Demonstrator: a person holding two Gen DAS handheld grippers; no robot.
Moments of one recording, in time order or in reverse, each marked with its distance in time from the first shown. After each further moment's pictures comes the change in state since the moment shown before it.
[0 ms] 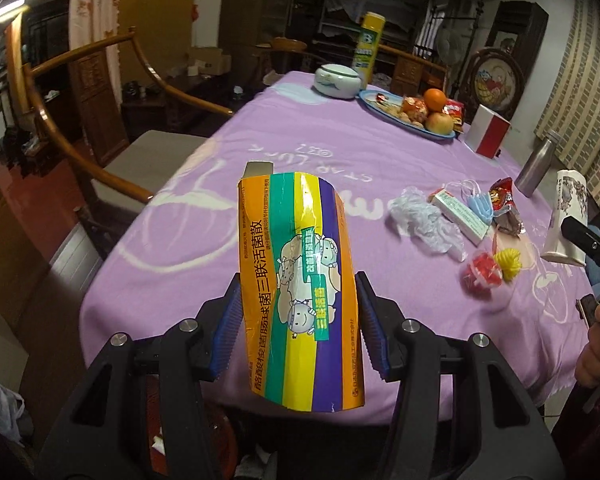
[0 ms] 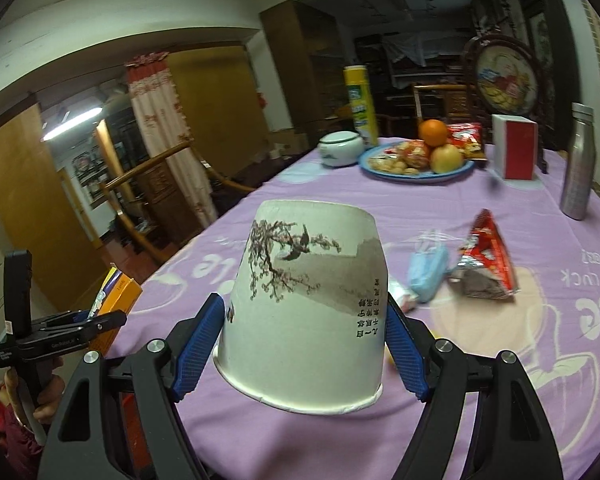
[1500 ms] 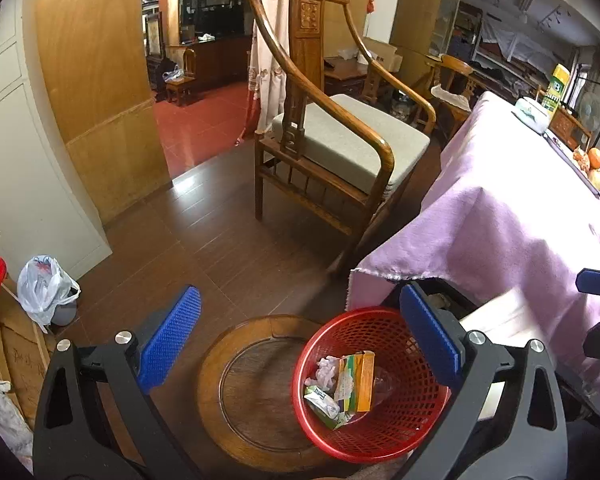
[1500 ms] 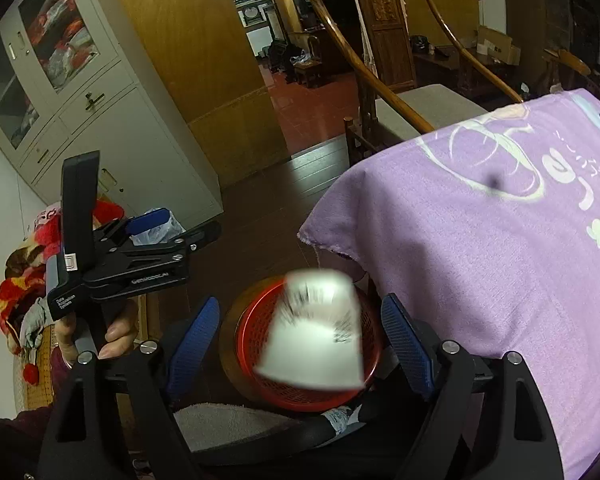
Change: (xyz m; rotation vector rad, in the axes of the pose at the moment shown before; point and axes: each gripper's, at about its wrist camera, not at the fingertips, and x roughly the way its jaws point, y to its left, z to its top) left arm -0.064 0.238 -0.144 -0.347 -0.008 0.397; right arm 0.123 0.332 -0.104 -0.448 0.551 0.460
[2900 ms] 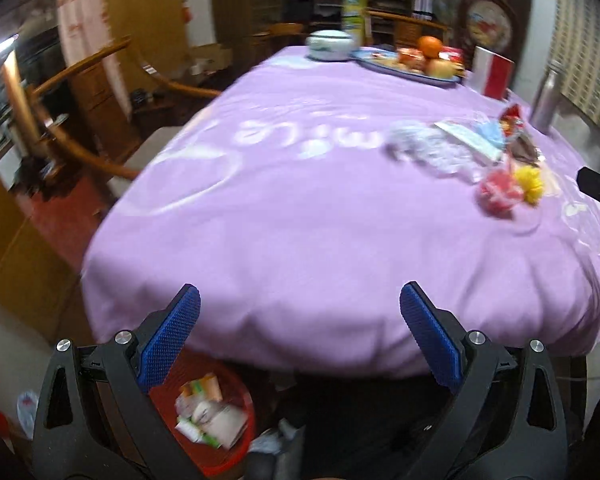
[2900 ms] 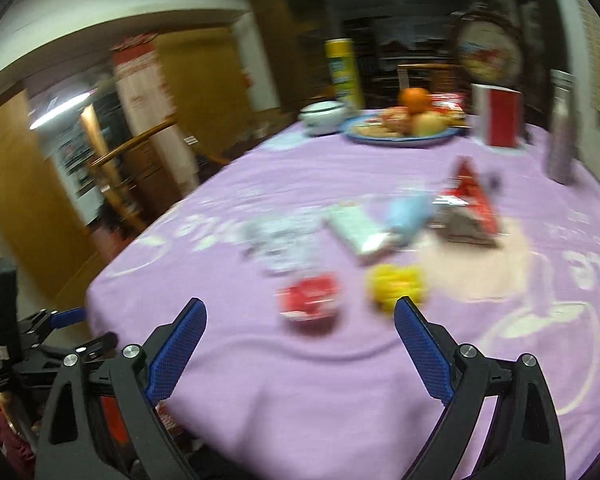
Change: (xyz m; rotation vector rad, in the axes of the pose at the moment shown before) left arm -0.030 -0.317 -0.014 0.513 0.025 -0.291; right arm -0.239 -0.242 -0.184 0.521 -0.482 -0.527
